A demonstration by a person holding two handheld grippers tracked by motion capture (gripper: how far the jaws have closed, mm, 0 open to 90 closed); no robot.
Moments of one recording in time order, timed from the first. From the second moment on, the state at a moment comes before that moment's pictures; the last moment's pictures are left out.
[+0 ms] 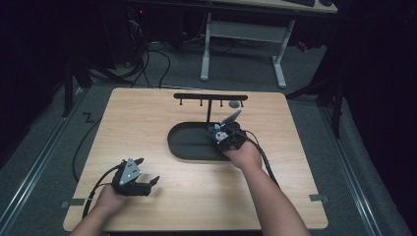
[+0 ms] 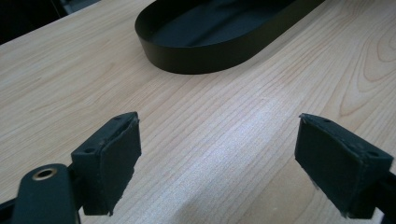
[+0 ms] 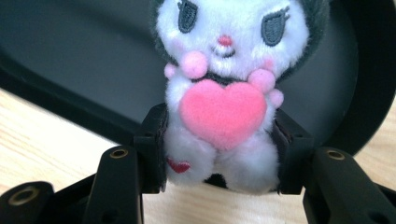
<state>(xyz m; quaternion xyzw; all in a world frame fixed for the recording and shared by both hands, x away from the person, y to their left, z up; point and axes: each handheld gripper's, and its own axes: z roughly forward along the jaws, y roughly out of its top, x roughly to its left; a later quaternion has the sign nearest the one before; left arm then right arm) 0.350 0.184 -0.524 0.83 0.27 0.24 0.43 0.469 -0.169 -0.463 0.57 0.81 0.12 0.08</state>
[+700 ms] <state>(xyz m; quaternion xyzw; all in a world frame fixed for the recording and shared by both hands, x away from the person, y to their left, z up) 0.349 0.182 -0.524 0.83 0.27 0.24 0.42 0.470 -0.178 -0.478 0.59 0.79 0.14 0.07</state>
